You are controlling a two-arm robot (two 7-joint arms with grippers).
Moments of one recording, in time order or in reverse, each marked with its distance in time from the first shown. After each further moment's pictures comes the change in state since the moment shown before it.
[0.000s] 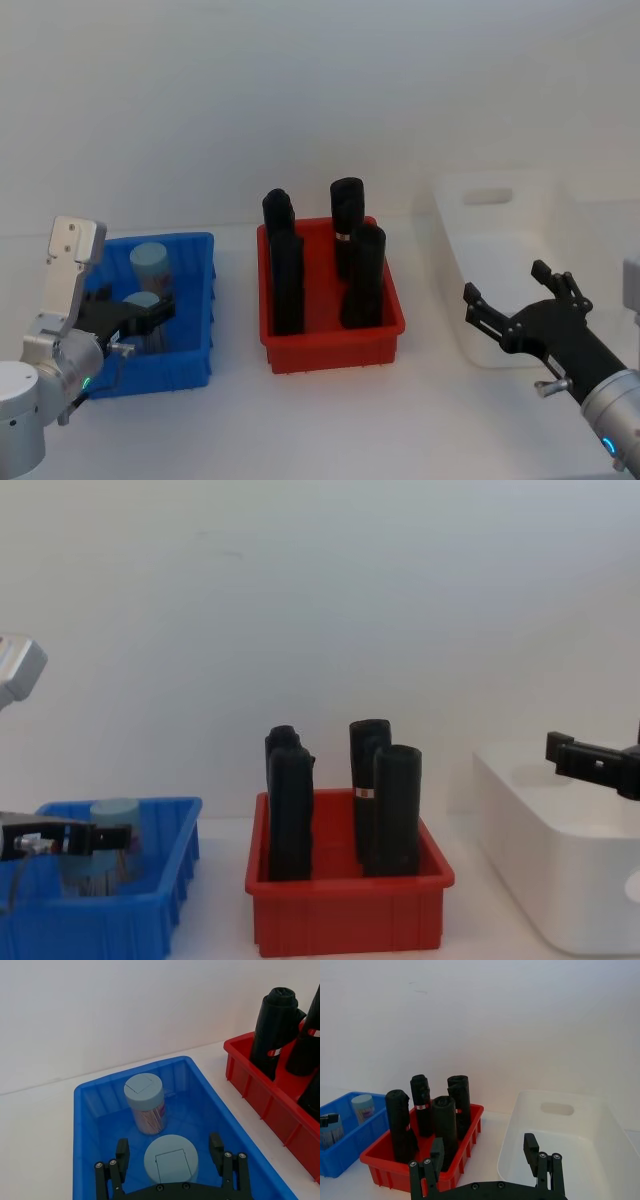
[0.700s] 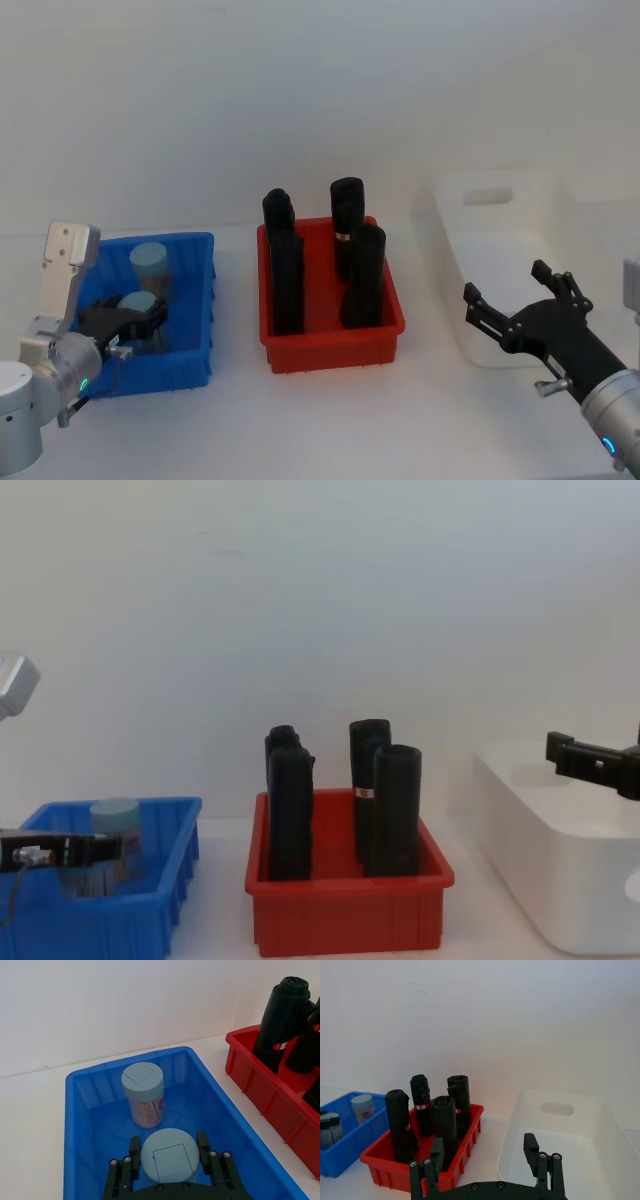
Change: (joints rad) left arm -0.037 -0.014 -0.012 0.092 -0.026 -0.008 -0.056; right arm 0.000 0.000 0.000 0.000 0.000 0.000 0.000
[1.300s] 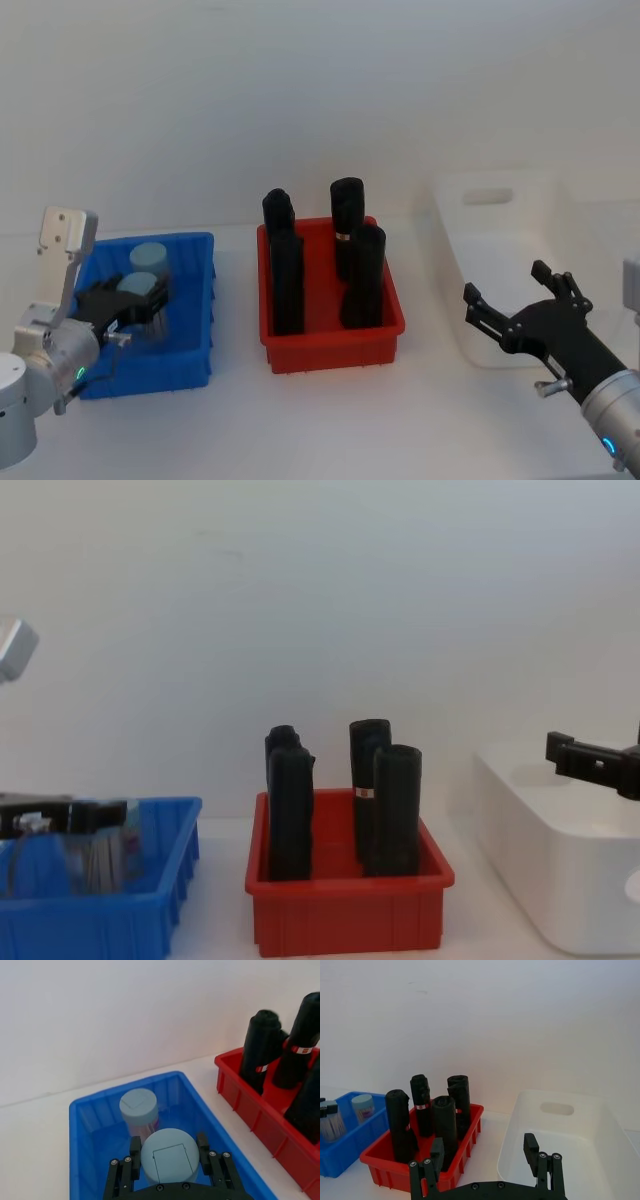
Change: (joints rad) left arm 0.022 0.015 -0.010 -0.078 0.015 -0.014 -0.008; right arm 0.000 0.000 0.000 0.000 0.000 0.000 0.000
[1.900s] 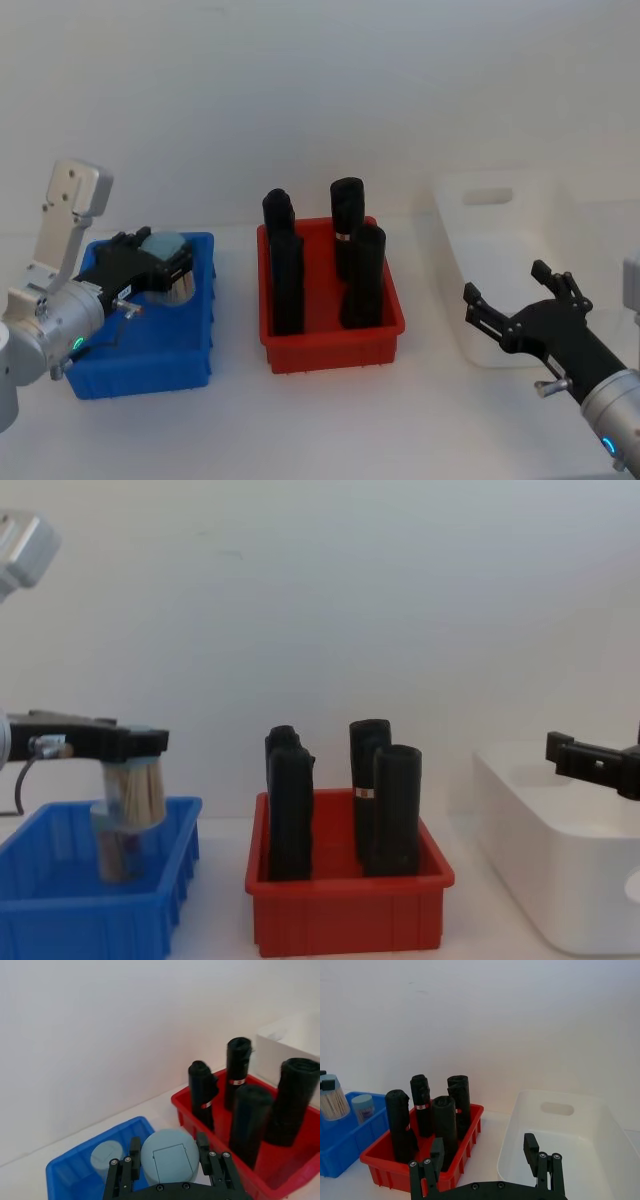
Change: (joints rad) left arm 0.024 0.046 -0.015 -0.204 0.050 0.051 -0.135; right arm 0.000 0.000 0.000 0.000 0.000 0.000 0.000
